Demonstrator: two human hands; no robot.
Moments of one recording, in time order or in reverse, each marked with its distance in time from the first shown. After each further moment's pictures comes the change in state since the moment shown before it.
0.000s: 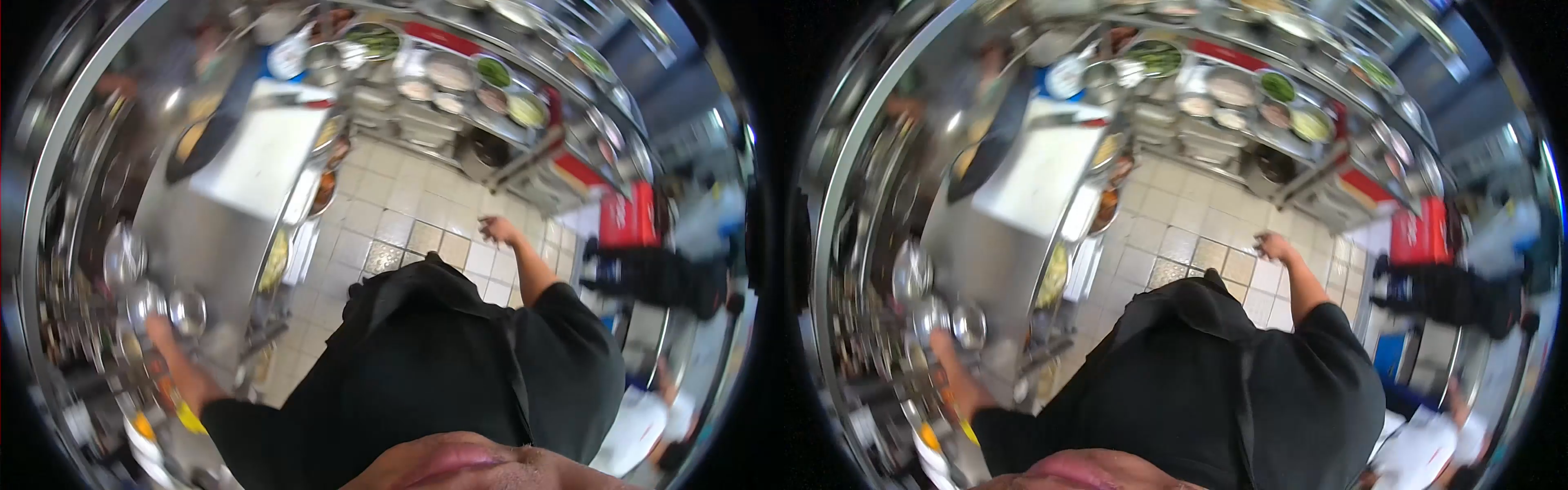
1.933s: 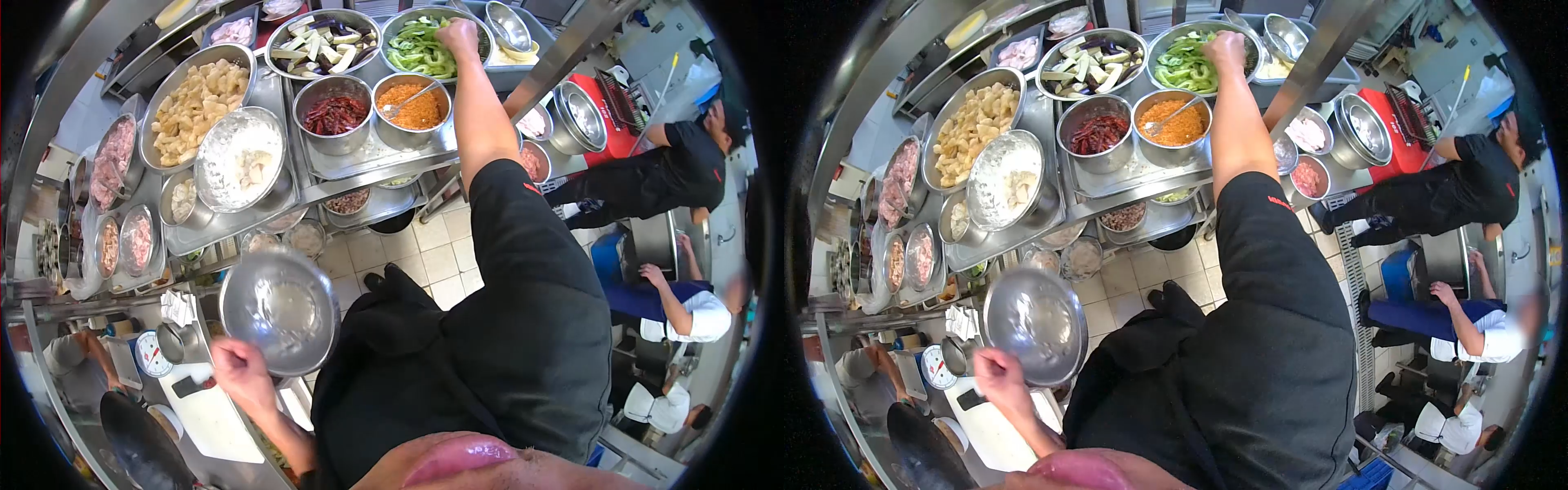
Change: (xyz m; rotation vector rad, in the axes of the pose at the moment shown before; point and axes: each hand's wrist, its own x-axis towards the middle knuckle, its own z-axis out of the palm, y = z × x) left_hand -0.095 1.037 -0.509 -1.382 -0.174 0.700; right_hand 0.287 -0.008 -0.823 -0.112 1.466 0.131
